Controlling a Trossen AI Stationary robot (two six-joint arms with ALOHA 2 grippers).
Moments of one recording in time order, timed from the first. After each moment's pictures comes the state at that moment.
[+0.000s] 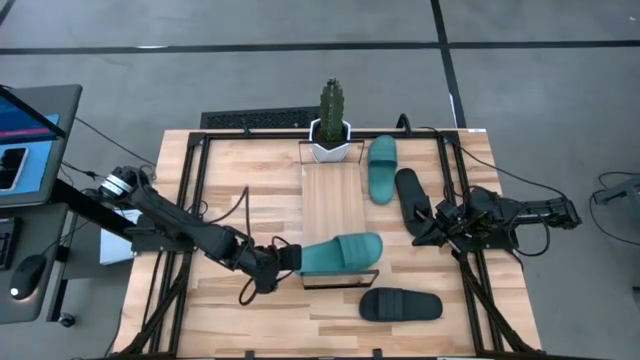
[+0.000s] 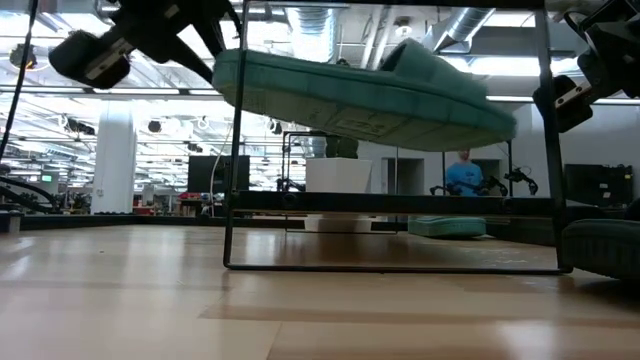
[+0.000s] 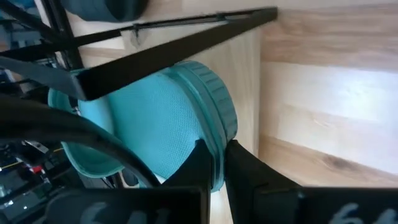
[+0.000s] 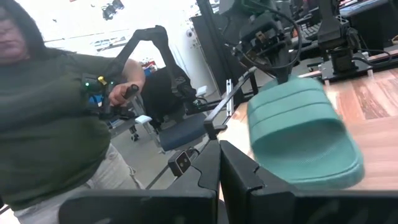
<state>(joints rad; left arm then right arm) -0.47 1.50 1.03 -0.43 -0.41 1.26 0.06 0.02 0.01 0.07 -0.47 0.39</state>
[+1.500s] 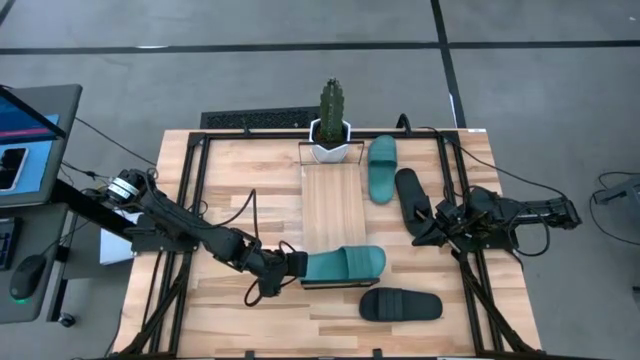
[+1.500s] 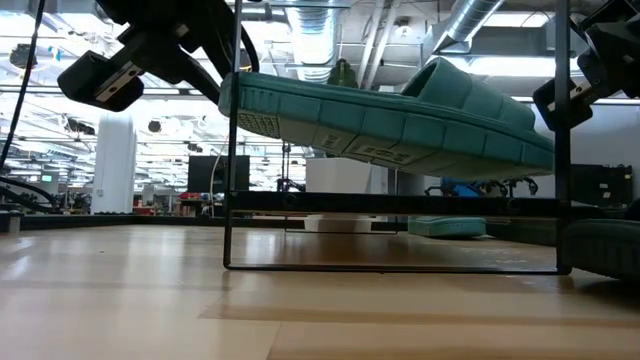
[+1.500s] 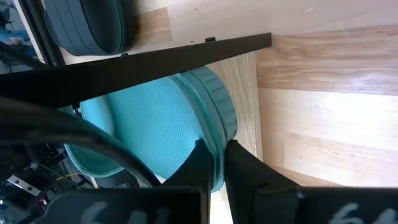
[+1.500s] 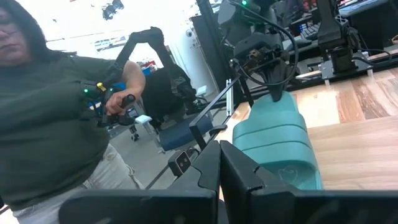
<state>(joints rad) -0.45 1.57 1.03 -0.35 -0.31 1.35 0.06 0.02 0.01 0.07 -0.47 0.39</state>
